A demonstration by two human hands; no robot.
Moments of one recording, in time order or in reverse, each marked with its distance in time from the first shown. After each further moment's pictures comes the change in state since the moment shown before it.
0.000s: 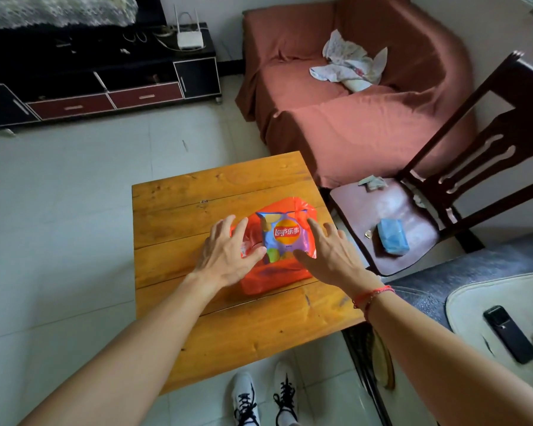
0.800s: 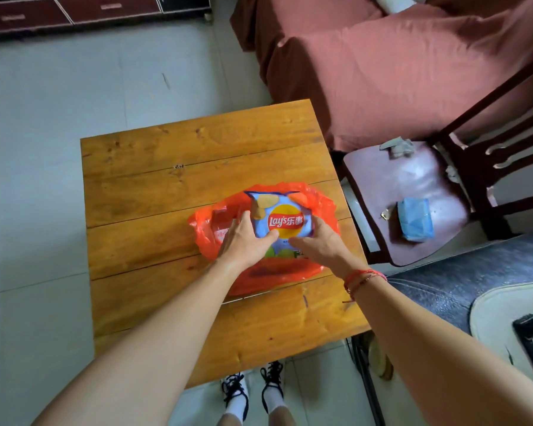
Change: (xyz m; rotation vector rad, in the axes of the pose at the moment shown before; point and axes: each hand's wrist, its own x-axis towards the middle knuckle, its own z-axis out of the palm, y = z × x) left_hand 0.128 0.002 0.120 -0.462 -0.245 -0.433; right_hand 0.137 0.048 0.093 0.594 -0.310 0.369
